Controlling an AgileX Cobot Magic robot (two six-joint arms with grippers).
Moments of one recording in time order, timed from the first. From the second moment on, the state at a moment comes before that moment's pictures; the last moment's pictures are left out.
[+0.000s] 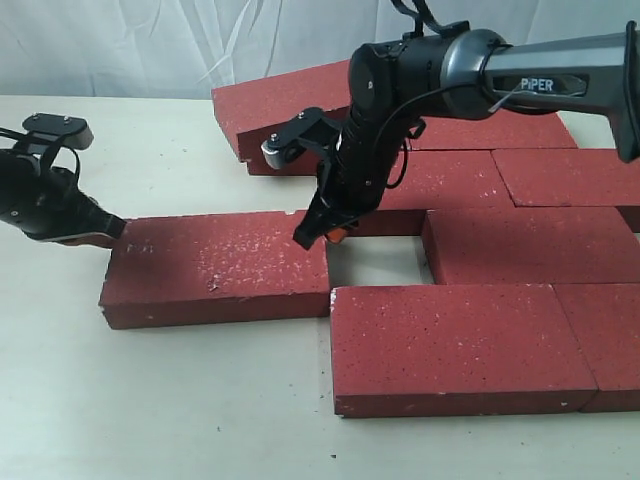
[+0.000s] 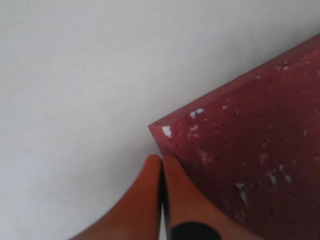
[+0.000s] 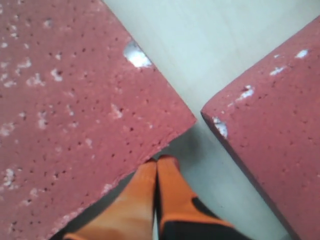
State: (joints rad) left arm 0.03 1.82 -0.93 -0.79 0.56 1.03; right arm 0.57 2.16 -1.60 0.16 0.88 -0.47
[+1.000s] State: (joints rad) left arm 0.03 1.82 -0.93 -0.79 0.49 1.03; right arm 0.57 2.16 -1.60 0.10 0.92 -0.47
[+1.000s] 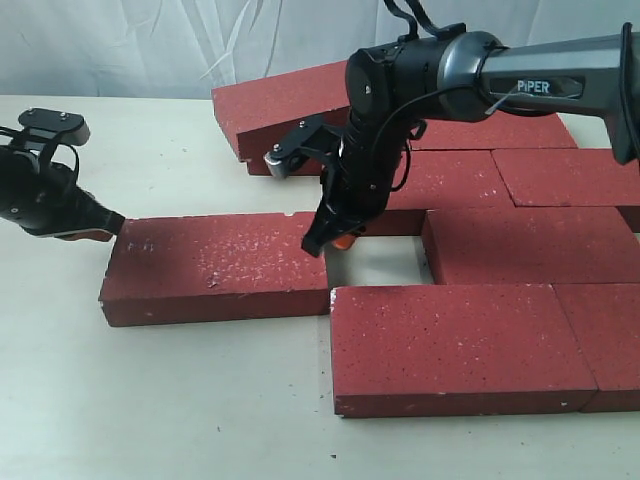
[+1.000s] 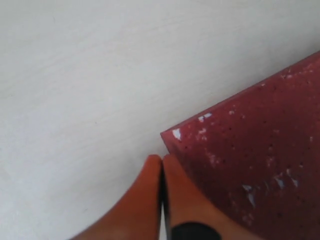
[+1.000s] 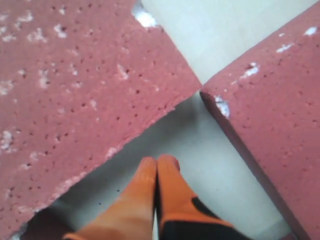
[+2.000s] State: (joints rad) left arm 0.03 1.82 -0.93 -0.80 0.49 1.03; right arm 0.57 2.16 -1.60 0.10 1.01 -0.48
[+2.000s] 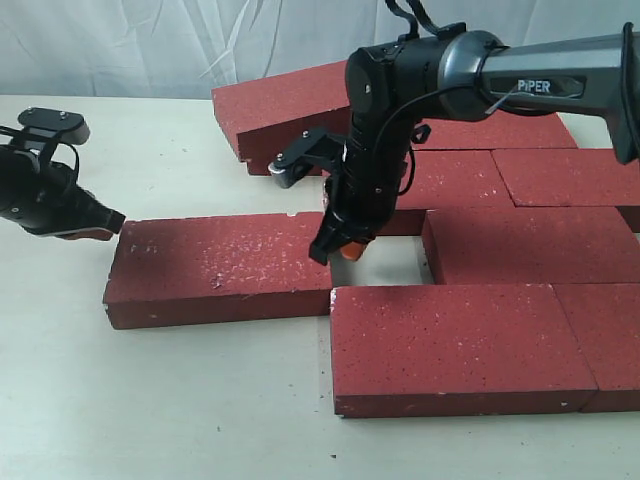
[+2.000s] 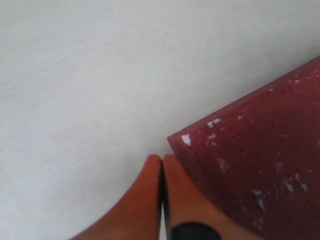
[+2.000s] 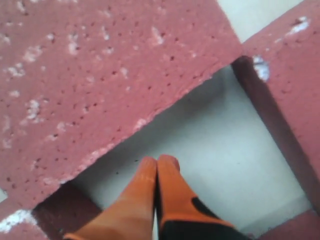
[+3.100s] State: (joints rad) left arm 0.03 1.82 -0.93 -0.81 0.49 1.01; right arm 0.58 2.29 -1.86 0.10 0.87 -0.48
